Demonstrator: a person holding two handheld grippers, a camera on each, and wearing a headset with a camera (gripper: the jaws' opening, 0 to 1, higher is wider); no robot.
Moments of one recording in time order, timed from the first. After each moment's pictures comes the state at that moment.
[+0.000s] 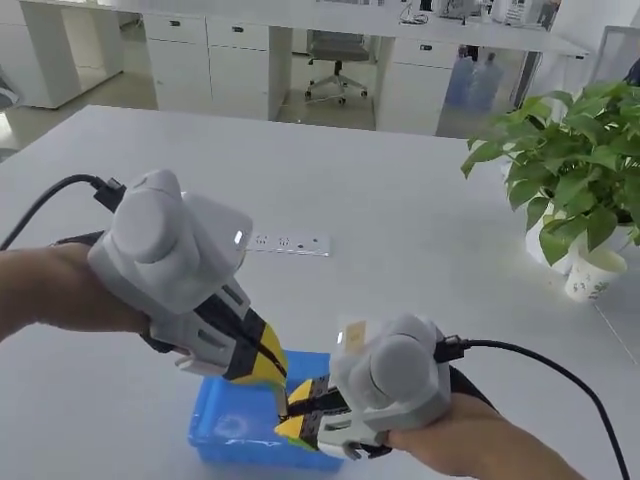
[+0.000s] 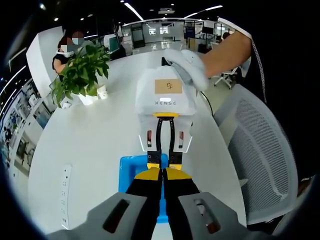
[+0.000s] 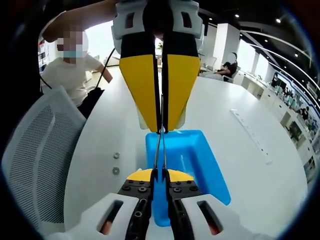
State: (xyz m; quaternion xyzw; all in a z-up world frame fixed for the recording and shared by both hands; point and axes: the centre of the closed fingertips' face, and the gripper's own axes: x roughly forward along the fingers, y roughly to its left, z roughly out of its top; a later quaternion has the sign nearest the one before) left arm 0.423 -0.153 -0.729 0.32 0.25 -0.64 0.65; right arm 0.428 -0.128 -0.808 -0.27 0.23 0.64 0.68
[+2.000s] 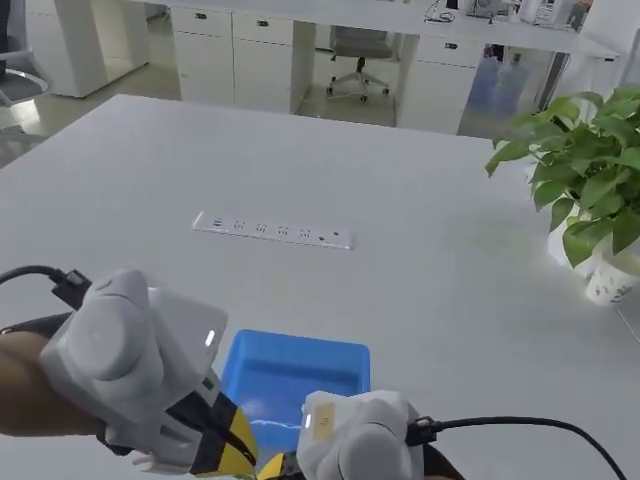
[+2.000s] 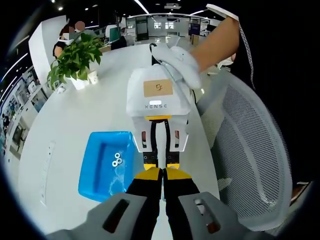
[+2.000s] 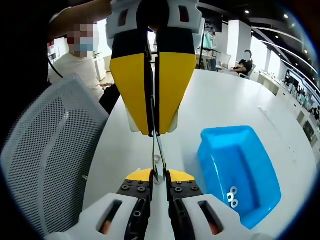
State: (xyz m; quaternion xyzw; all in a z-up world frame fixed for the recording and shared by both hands) left arm 0.351 -0.125 -0.773 0.30 0.29 -0.63 0.65; right arm 0.349 -0.099 -0.853 -0.26 0.25 0.68 0.64
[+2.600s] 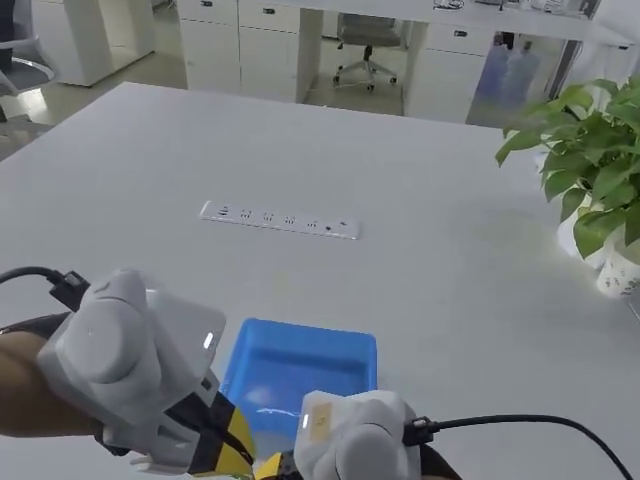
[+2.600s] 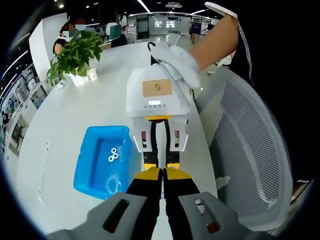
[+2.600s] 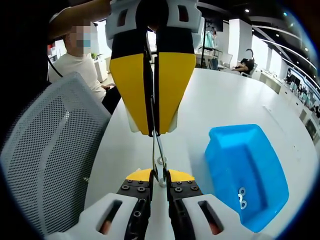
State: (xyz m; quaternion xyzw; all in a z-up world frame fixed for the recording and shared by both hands) left arm 0.344 -0.118 -0.782 0.30 0.30 -0.63 0.65; right arm 0.341 -0.092 -0.861 -0.25 0.25 0.69 0.63
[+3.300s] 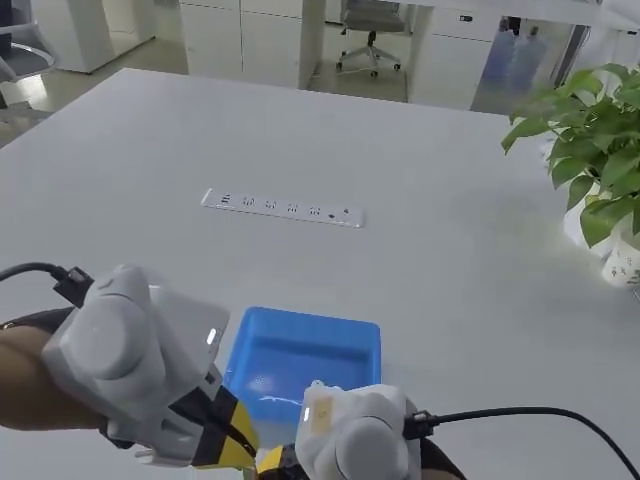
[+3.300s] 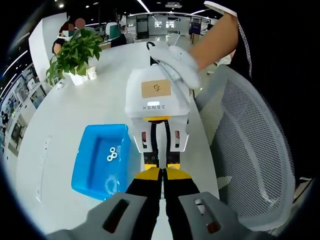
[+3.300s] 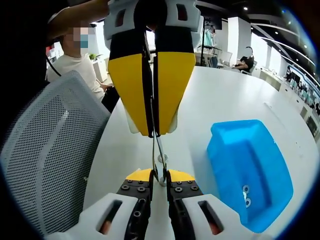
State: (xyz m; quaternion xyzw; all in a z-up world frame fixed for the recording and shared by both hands) left arm 0.345 -0.117 -0.789 0.30 0.30 -0.63 0.65; right arm 0.340 -0.092 -0.868 -0.24 0.26 0.69 0.63
